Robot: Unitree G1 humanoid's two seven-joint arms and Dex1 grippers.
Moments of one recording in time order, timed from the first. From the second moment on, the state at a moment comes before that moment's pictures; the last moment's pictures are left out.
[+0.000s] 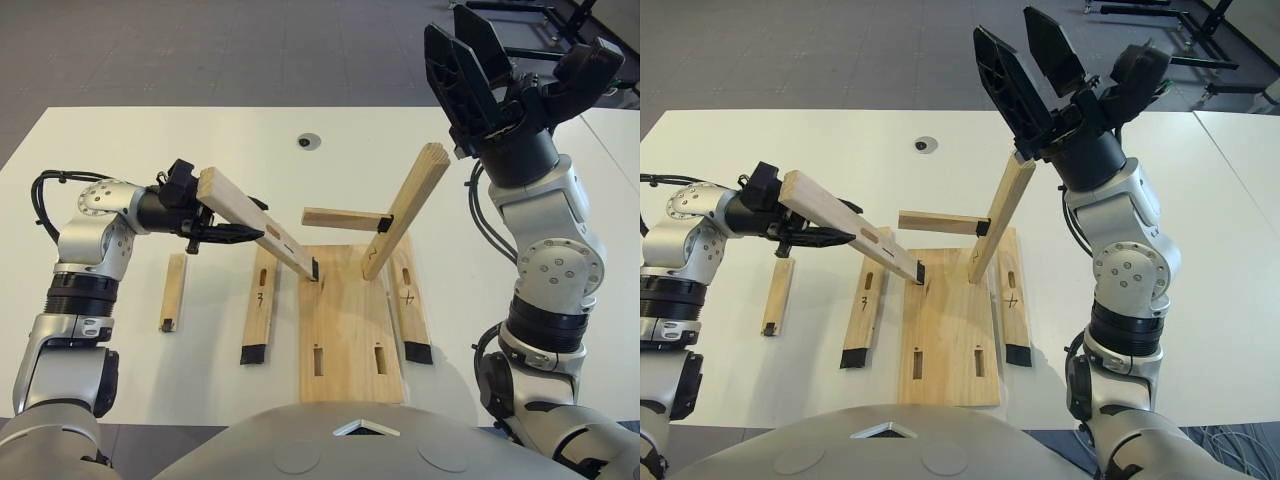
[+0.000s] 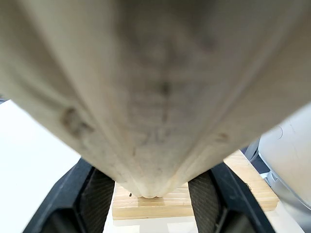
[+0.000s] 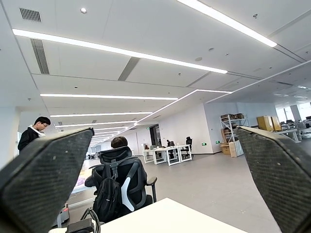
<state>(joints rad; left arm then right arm) -0.42 0.67 -0.09 0.23 -0.60 0.21 -1.60 -0.38 -0.30 -0.20 -0.43 1.04 0.43 0.45</state>
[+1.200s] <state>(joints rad) -0.48 0.80 -0.19 0.20 -0.61 0.31 -1.58 -0.32 -0.42 -0.20 -0.29 0.87 0.45 0.58</state>
